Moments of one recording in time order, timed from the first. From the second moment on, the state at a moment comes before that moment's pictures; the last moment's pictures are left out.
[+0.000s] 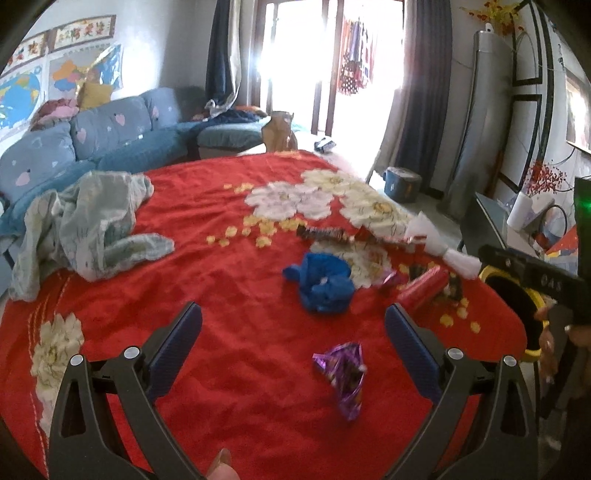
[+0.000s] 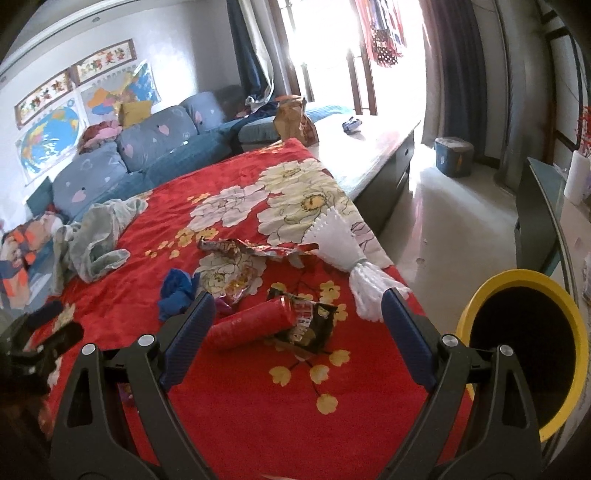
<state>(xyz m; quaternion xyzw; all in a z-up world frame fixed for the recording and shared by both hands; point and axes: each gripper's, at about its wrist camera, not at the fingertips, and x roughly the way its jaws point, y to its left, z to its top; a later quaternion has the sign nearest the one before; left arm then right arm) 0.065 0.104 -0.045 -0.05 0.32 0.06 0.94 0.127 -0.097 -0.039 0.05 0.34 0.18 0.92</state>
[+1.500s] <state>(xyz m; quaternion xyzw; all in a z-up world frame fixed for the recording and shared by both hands) 0.077 0.088 -0.115 -0.08 0.43 -0.05 0.90 0.171 -0.050 -0.104 0.13 0.45 0.21 0.86</state>
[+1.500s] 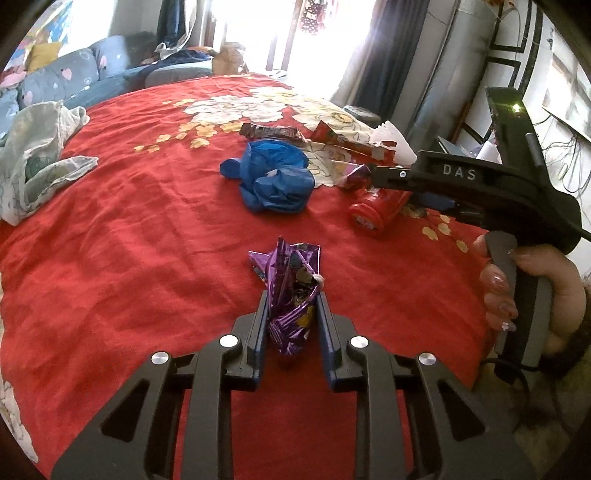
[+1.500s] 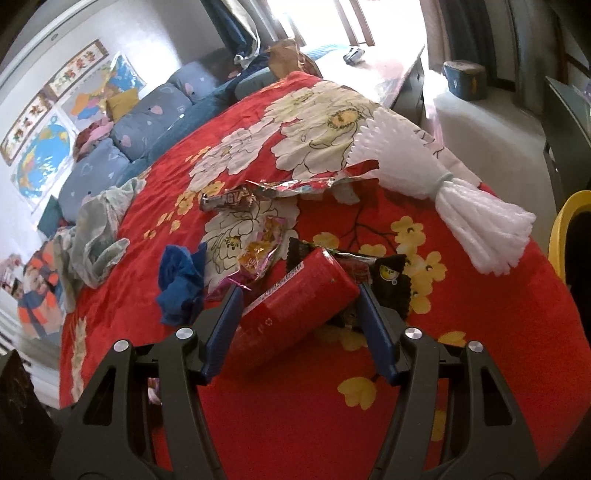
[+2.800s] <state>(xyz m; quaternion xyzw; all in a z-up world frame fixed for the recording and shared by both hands) 0.071 0.054 -0.076 -0.05 0.38 -0.07 0.92 0.116 -0.096 -0.035 0.09 0.38 0.29 0.88</state>
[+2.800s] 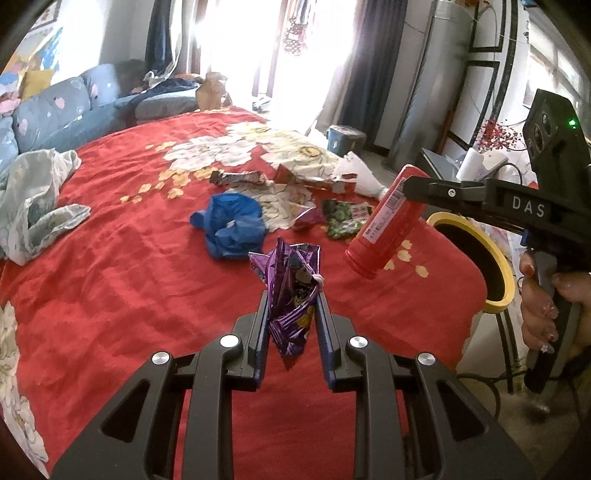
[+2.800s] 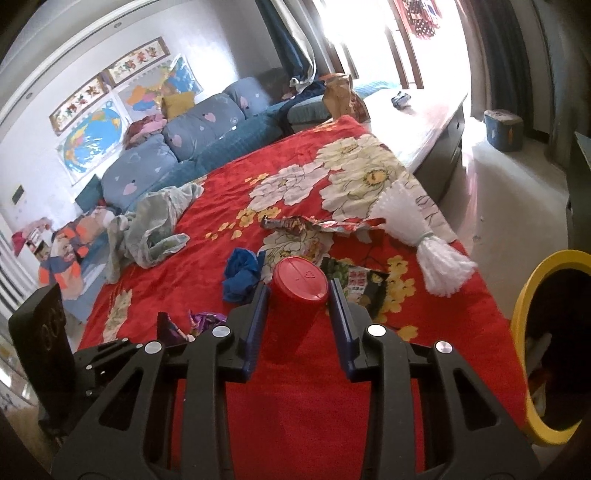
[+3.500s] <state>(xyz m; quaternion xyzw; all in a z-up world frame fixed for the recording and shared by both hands) 0.080 0.009 -0.052 -0.04 0.36 -0.11 0.93 0.118 -0.147 -0.020 0.10 0.35 0.25 0.90</state>
